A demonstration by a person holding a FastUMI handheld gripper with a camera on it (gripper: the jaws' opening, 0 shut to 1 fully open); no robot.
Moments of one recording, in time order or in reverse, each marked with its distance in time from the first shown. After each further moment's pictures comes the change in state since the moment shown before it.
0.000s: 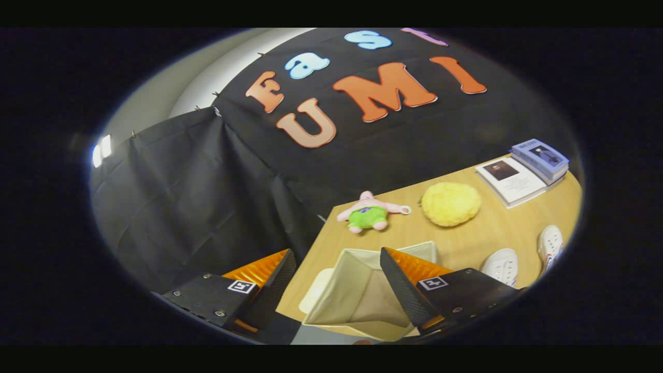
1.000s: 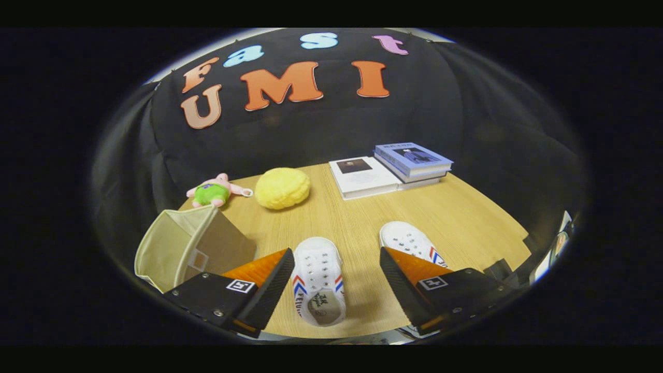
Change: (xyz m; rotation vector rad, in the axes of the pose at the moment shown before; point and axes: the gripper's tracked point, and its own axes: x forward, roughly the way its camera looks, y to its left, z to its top) arm -0.082 -0.263 -0.076 -0.131 0.045 -0.578
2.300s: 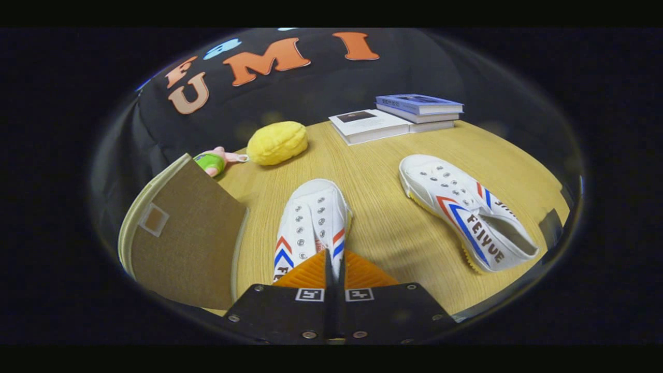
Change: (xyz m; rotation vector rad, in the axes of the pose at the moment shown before) arm 0.030 0.017 -0.095 0.113 0.165 0.049
